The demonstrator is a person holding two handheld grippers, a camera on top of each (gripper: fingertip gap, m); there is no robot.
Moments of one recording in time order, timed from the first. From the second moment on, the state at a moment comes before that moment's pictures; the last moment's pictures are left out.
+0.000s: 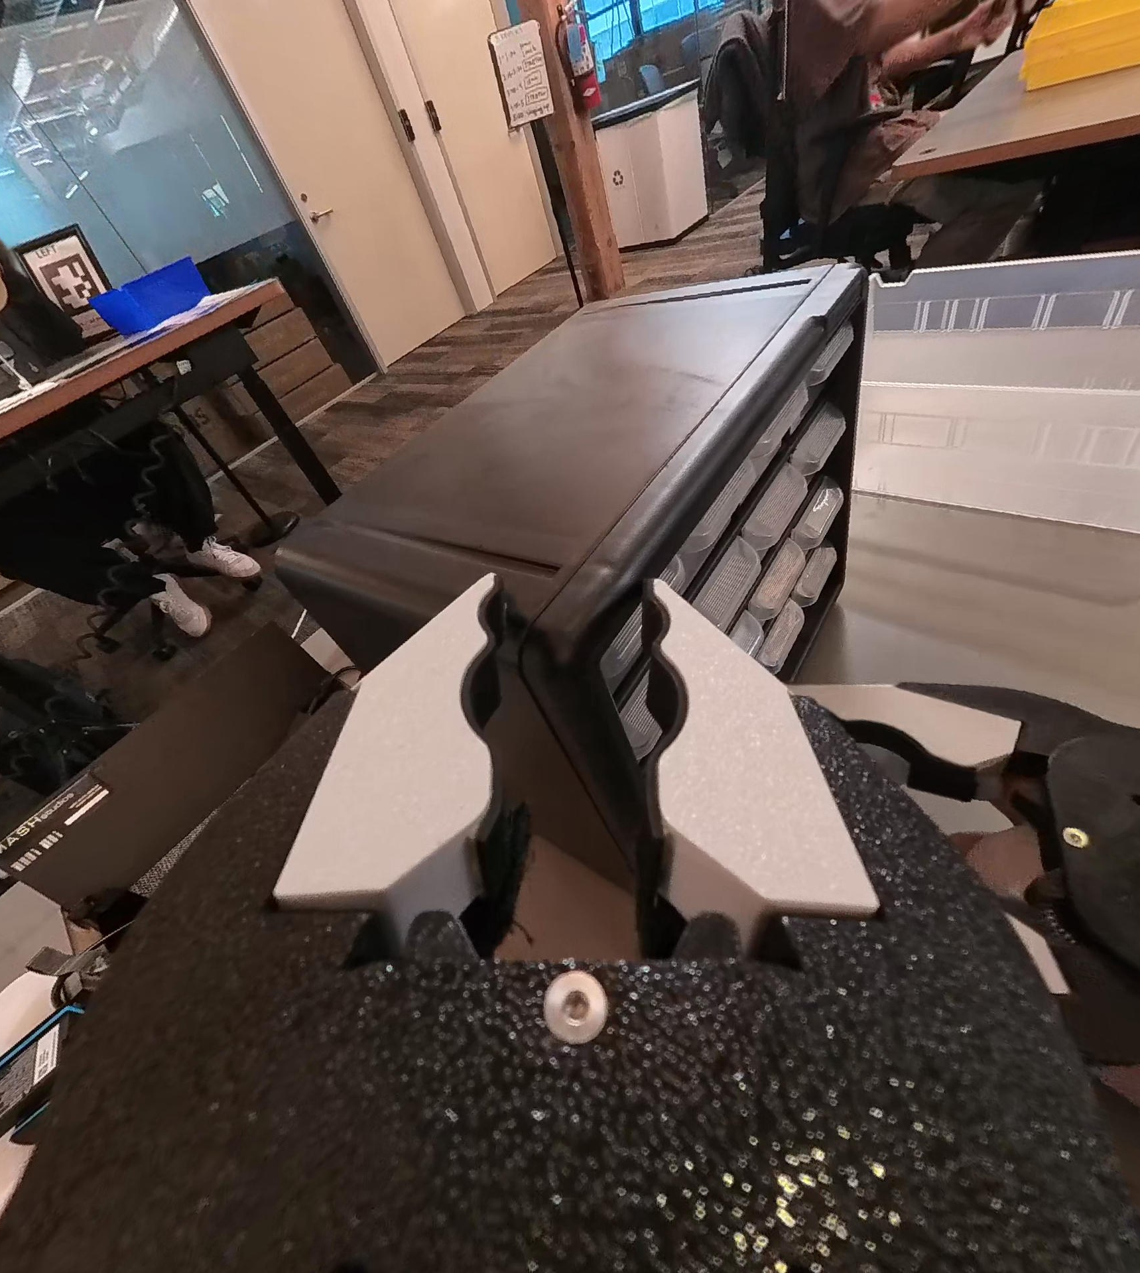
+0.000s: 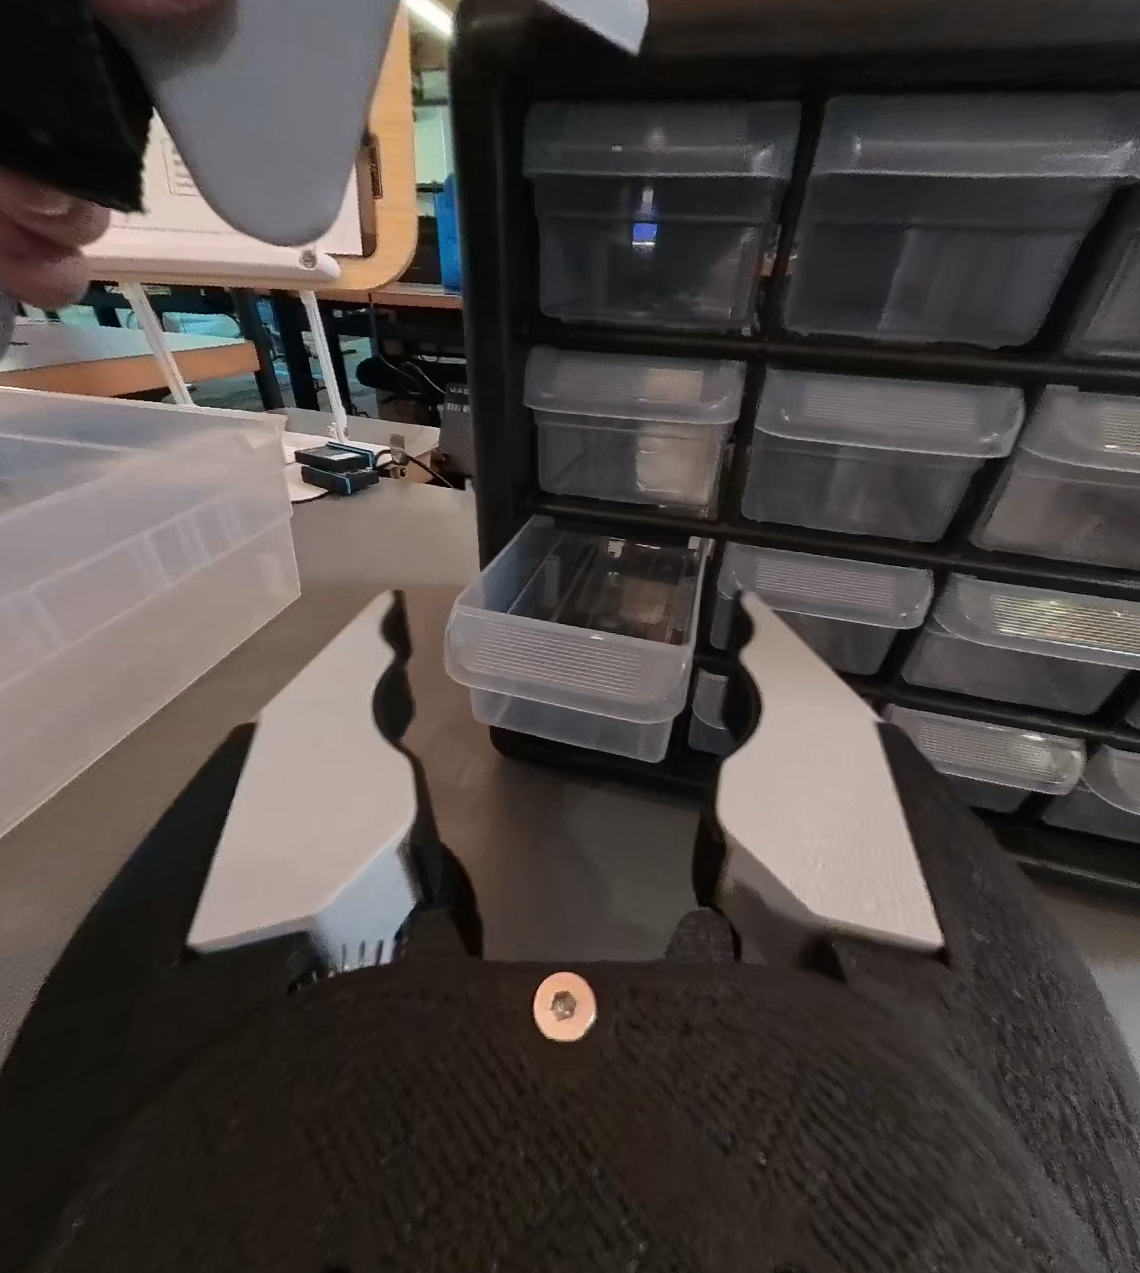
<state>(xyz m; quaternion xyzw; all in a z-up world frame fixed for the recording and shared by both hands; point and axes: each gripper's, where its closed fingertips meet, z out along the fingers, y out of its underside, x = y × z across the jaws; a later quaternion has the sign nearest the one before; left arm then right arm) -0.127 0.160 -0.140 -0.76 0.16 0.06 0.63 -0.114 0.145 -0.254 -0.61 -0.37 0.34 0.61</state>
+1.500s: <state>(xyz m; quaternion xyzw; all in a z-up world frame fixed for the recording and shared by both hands) -0.094 0.160 -0.139 -0.75 0.22 0.00 0.63 -0.009 0.107 -0.216 -0.69 -0.43 0.41 0.40</state>
